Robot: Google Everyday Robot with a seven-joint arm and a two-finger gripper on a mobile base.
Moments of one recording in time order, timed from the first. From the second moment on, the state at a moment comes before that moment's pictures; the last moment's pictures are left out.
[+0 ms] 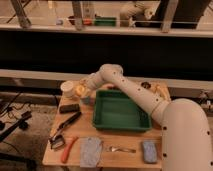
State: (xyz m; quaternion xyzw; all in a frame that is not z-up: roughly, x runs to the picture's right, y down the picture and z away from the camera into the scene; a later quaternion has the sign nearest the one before) arm -0.136 -0.014 0.873 -0.16 -0.37 0.01 0.91
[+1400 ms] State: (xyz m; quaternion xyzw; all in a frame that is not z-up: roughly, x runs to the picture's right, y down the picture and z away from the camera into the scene) arm -0.127 -0.016 0.874 -0.16 -0.40 0.03 0.90
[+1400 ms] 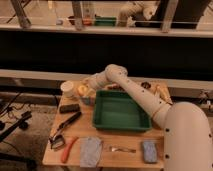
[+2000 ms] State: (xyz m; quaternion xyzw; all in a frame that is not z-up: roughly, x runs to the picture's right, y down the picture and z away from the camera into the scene) arm -0.128 -0.017 0.879 -0.16 -0.42 0.04 0.89
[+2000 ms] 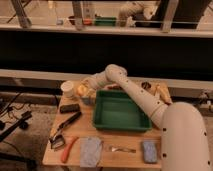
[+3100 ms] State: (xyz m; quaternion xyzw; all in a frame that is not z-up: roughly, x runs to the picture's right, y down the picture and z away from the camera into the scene) arm -0.126 -0.016 0.879 -0.16 -0.42 0.04 0.89
